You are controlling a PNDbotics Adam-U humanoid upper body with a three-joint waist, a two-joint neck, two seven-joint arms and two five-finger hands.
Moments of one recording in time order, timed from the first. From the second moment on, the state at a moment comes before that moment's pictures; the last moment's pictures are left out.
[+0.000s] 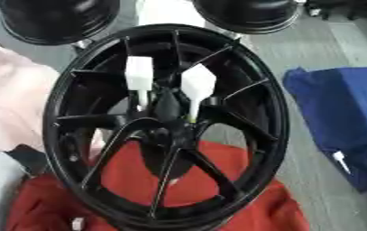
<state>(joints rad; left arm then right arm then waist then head) -0.12 0.35 0.20 -1.92 0.21 -0.03 0.25 -0.62 -0.97 0.03 -1.85 -0.05 -0.06 0.28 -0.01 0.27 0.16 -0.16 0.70</state>
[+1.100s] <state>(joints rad) -0.13 0.35 0.19 -1.92 0.21 -0.01 0.22 -0.96 -0.95 0.40 -1.76 0.10 -0.34 0.63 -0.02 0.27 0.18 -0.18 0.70</state>
